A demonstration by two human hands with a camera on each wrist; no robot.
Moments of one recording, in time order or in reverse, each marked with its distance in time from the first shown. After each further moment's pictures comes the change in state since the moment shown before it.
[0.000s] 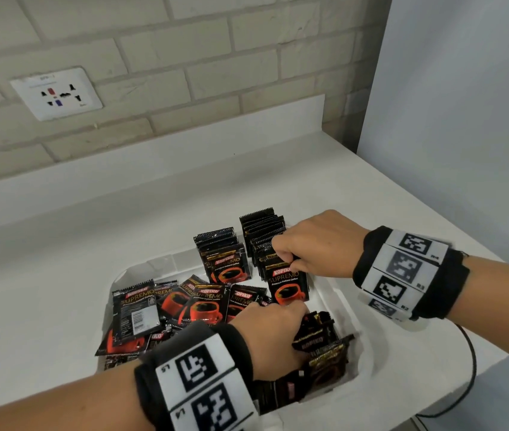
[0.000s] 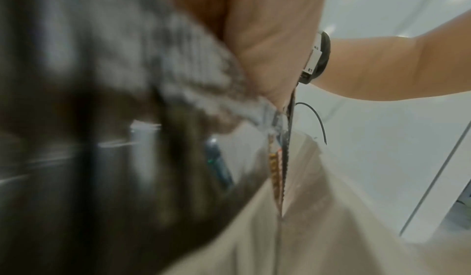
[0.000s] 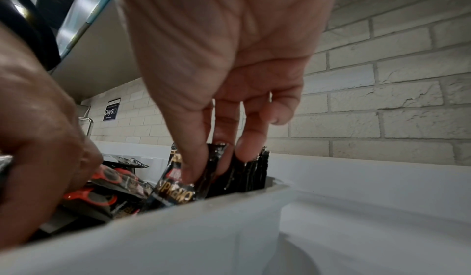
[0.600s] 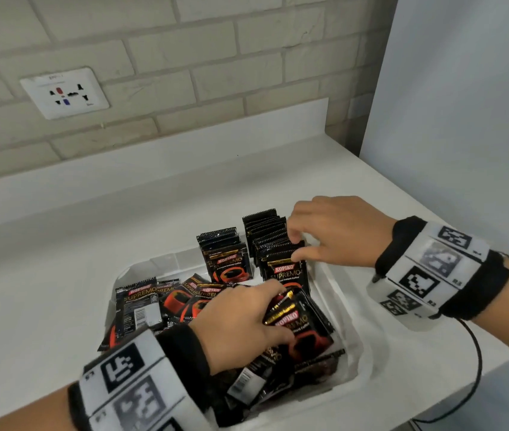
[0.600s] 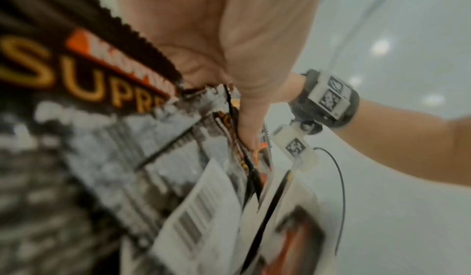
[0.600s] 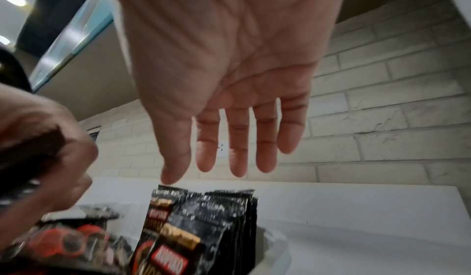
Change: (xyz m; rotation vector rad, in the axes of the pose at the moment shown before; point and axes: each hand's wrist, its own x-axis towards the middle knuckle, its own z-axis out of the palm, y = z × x) left_hand -0.026 -0.017 -0.014 -0.318 0.255 -0.059; right_hand -0.017 0.005 -0.025 0.067 0.100 0.095
